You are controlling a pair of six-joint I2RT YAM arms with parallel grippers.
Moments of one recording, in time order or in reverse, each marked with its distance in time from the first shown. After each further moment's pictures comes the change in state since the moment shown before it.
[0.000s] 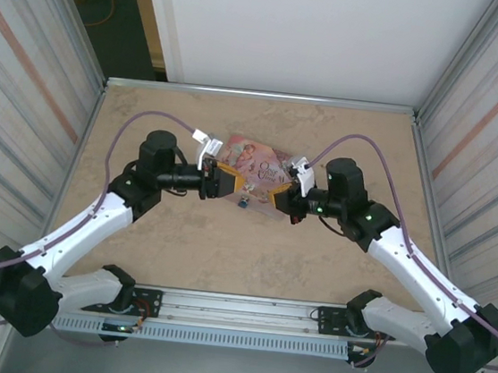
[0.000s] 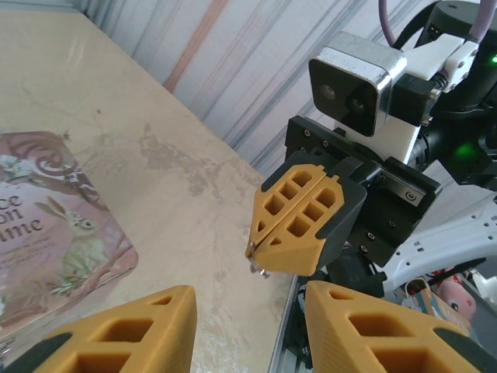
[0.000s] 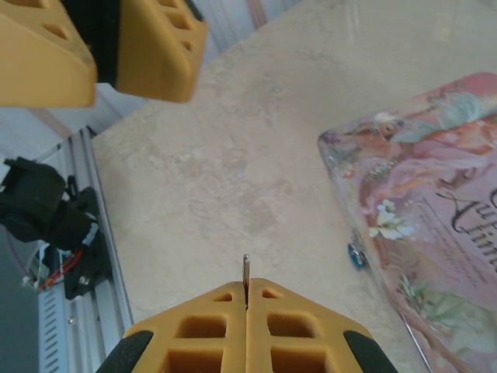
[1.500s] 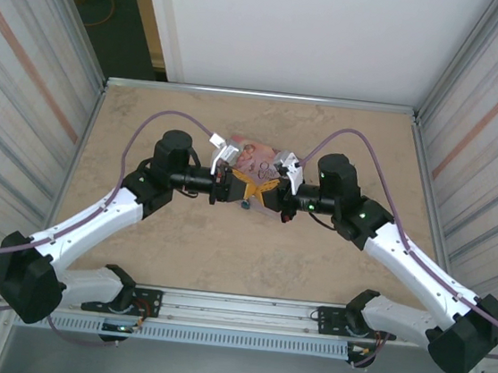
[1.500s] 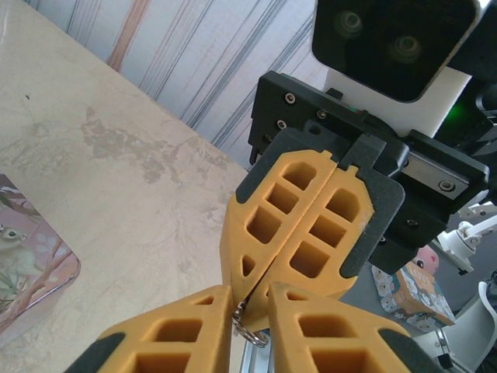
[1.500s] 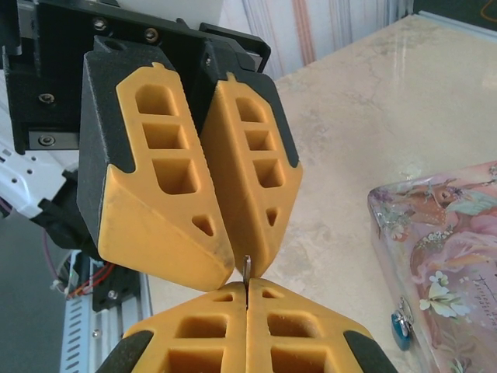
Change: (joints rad) left arm -0.077 0.072 0.043 0.016 0.060 0.027; right arm 0.083 0.037 0.056 0.081 -0.023 -0.003
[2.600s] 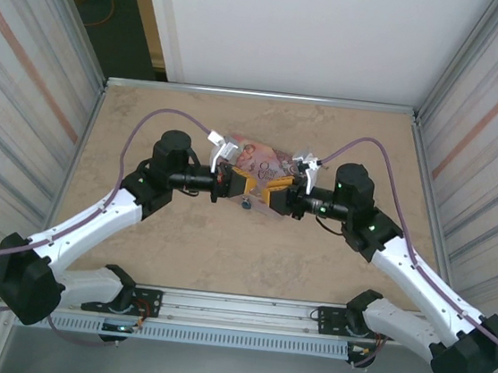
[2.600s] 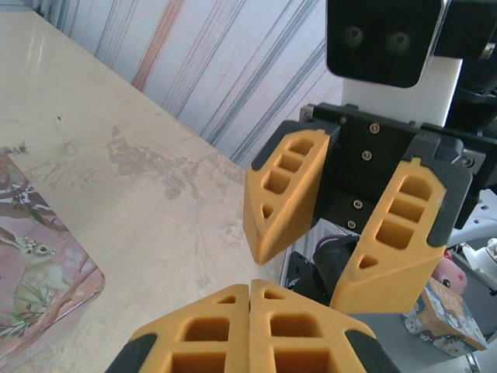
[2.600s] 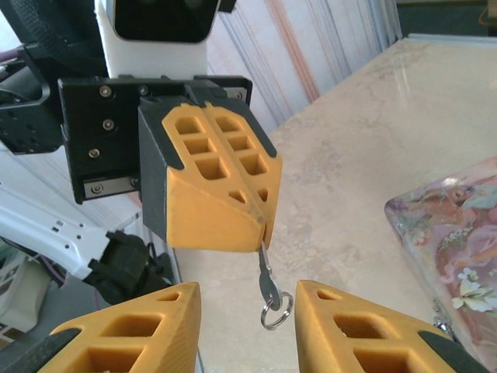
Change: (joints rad) left arm -0.006 -0.011 0.000 0.021 -0.081 0.000; right arm -0.066 -0.111 -0.130 0.179 -0.057 0.282
